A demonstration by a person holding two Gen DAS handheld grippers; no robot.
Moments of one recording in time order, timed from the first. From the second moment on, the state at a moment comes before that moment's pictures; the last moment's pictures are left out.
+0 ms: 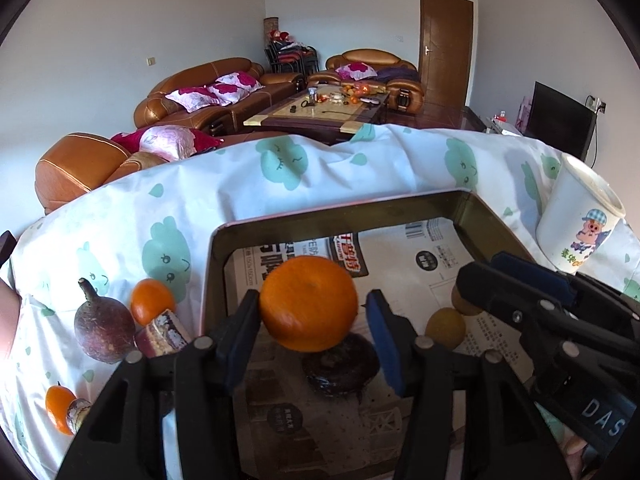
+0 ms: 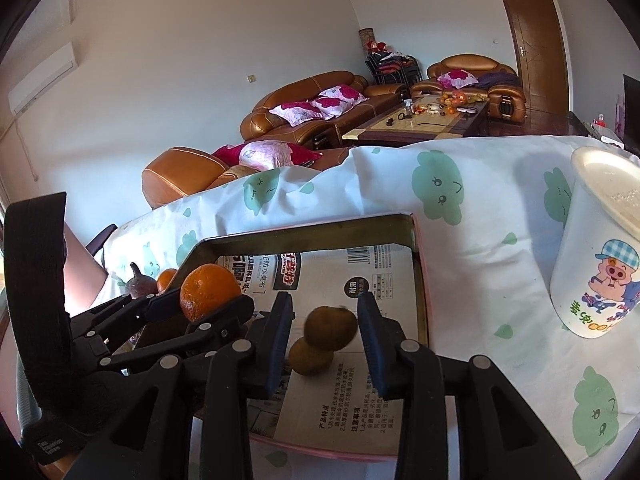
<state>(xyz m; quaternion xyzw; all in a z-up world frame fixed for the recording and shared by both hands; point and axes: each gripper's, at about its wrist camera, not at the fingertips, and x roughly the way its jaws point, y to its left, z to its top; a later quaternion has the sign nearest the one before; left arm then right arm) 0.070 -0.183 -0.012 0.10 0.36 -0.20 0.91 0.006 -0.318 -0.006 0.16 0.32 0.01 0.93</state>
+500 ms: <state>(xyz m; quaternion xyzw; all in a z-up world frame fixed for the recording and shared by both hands) 0.033 -0.155 0.019 0.09 0.29 -0.15 0.94 -0.022 -0.326 0.019 0.15 0.22 -0.05 0.96</state>
